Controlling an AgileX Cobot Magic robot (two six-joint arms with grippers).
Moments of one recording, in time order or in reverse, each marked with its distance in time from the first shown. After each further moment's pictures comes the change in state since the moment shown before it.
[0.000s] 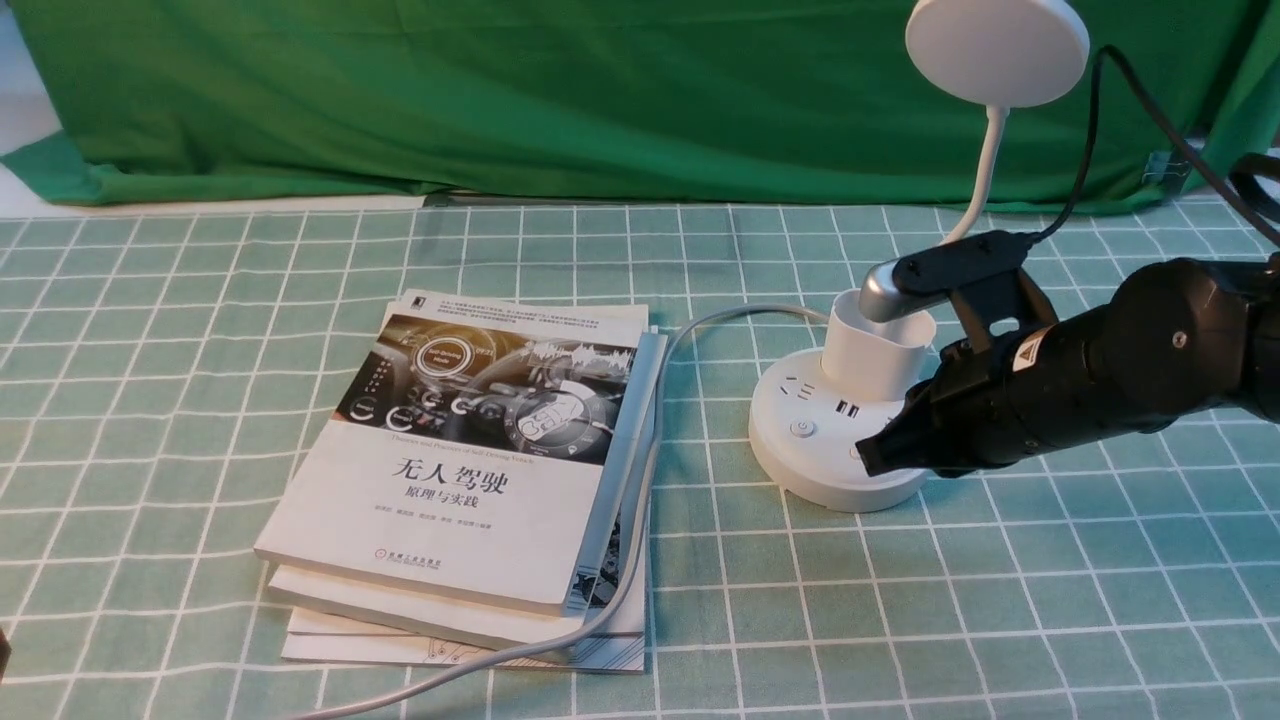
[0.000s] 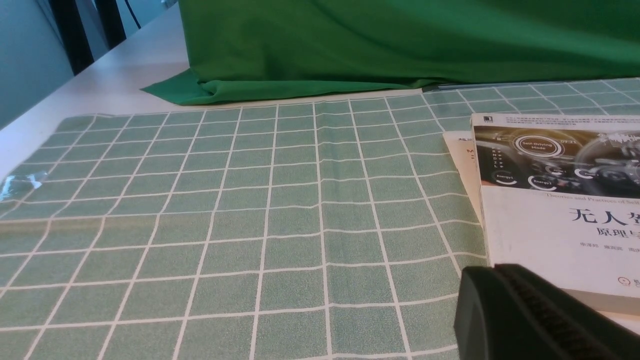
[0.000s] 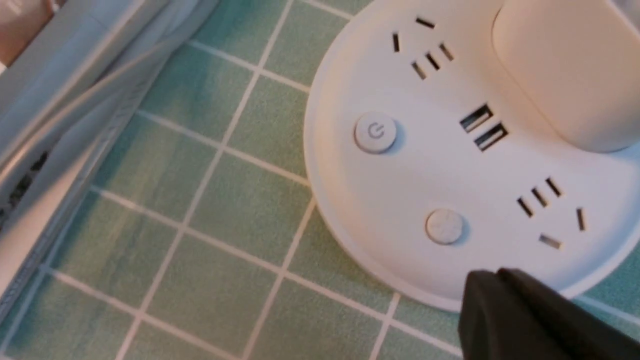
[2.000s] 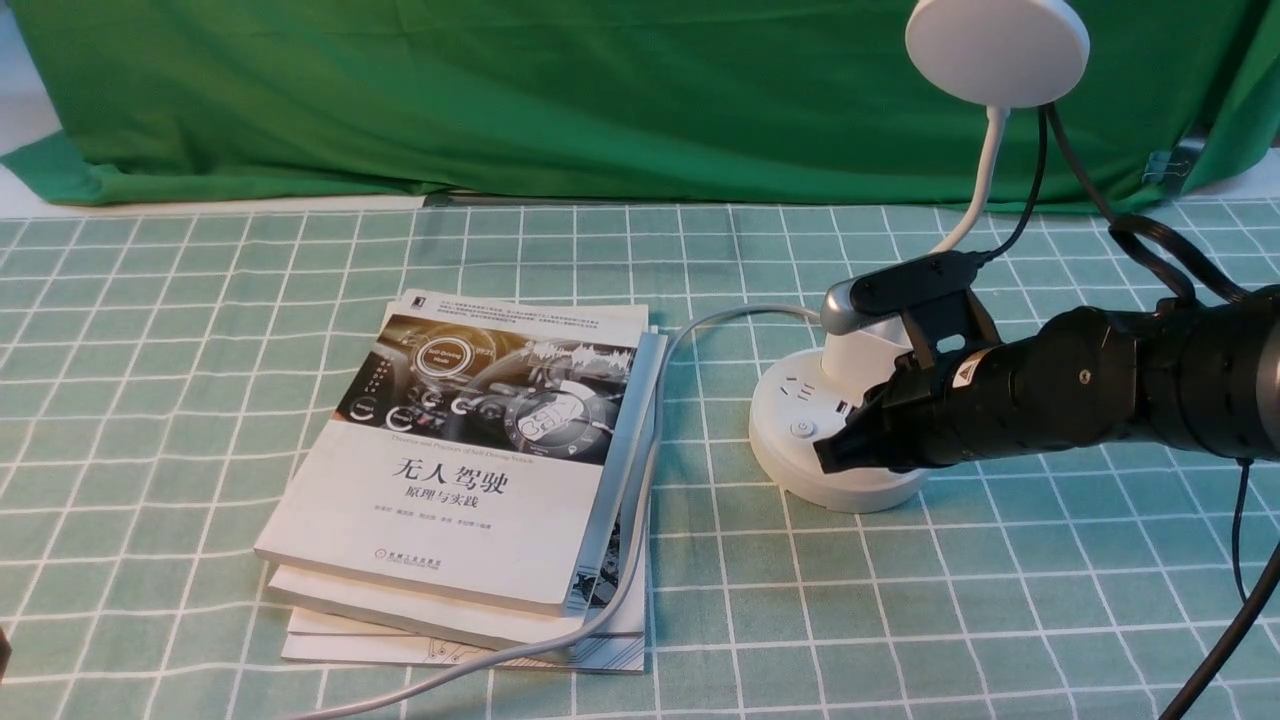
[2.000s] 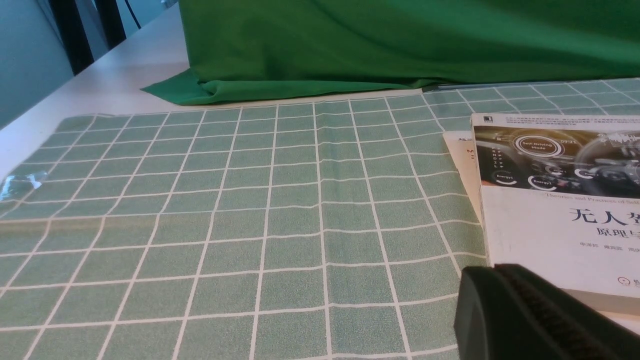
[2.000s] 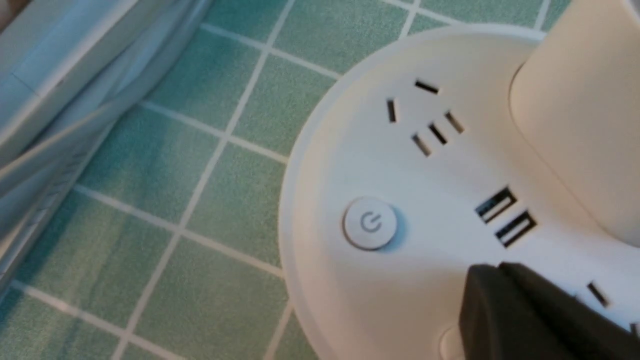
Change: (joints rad) right arm 0.022 0.141 -0.011 0.042 -0.203 -0.040; left arm 0.000 0.000 0.000 0.000 0.000 0.000
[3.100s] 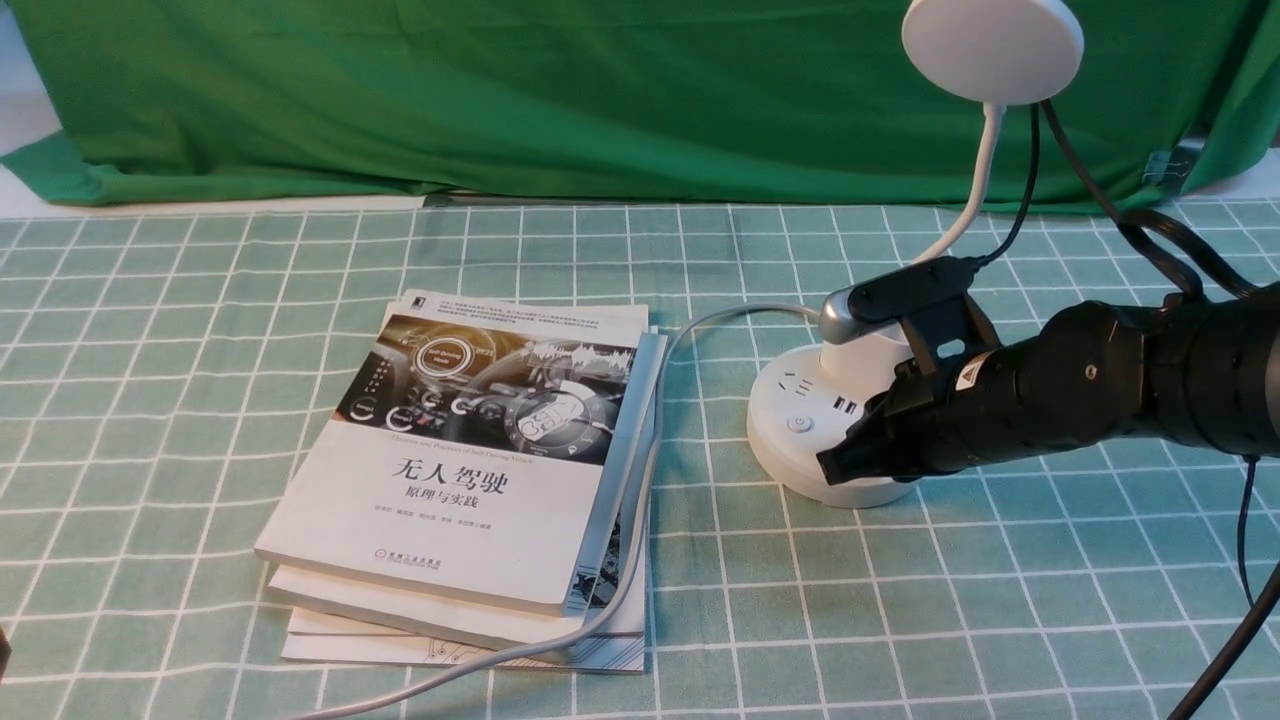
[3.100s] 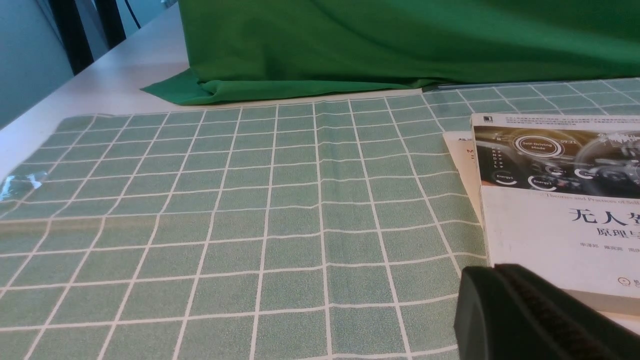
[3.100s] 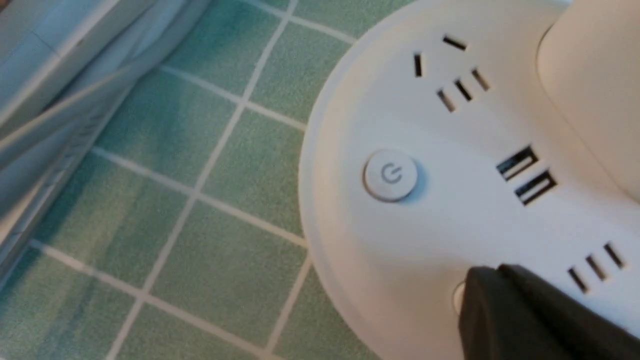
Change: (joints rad) right arm 0.000 0.003 -0.005 -0.001 0.055 -0.023; left arm 0.000 0.000 0.000 0.000 0.000 0.000
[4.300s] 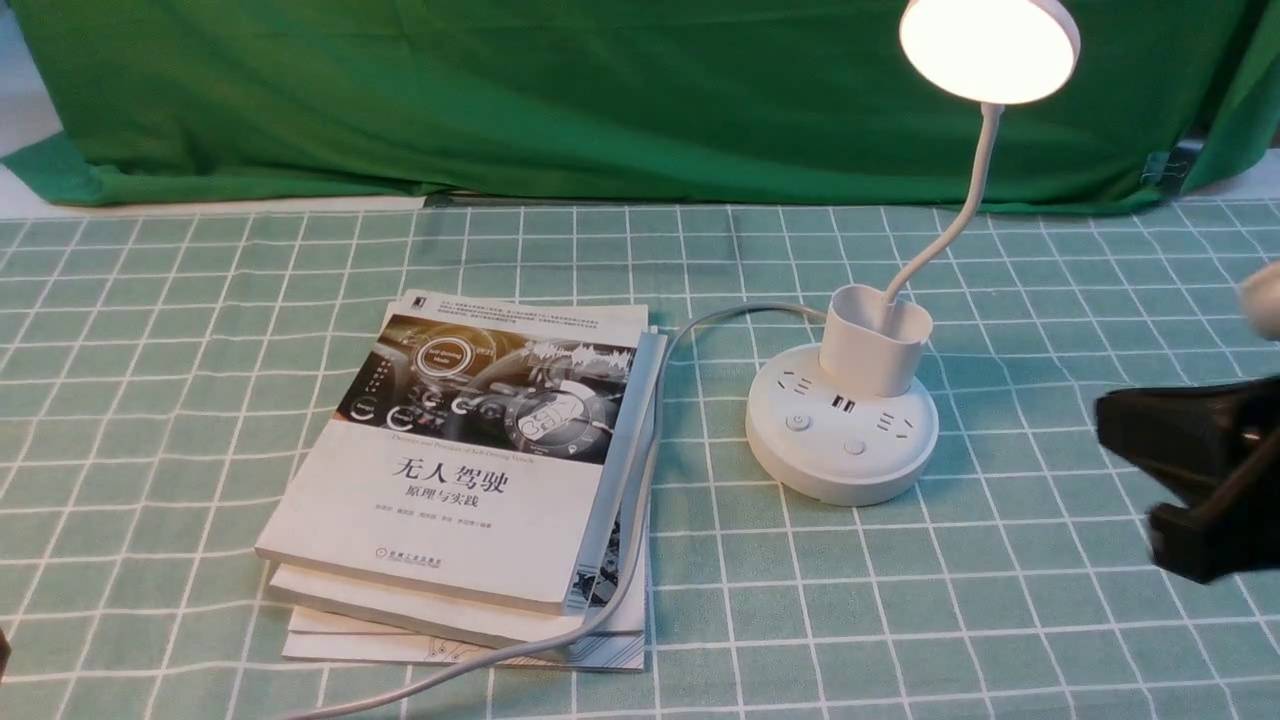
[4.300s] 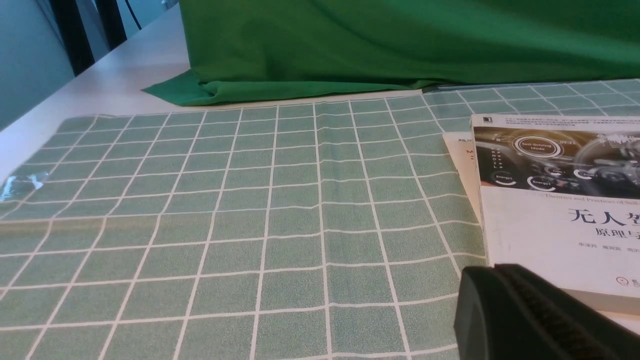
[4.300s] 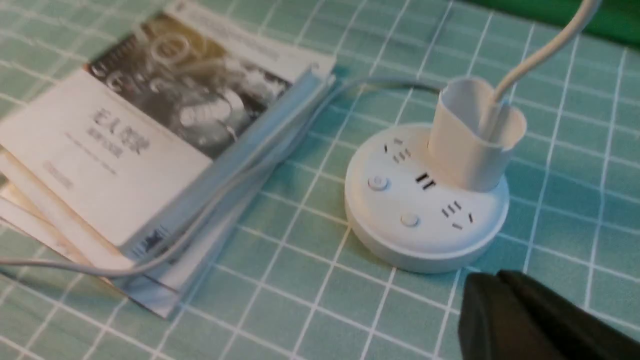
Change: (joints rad) right arm -0.002 -1.040 0.371 -0.053 0.185 0.137; left arm 0.000 0.000 0.000 0.000 0.000 0.000
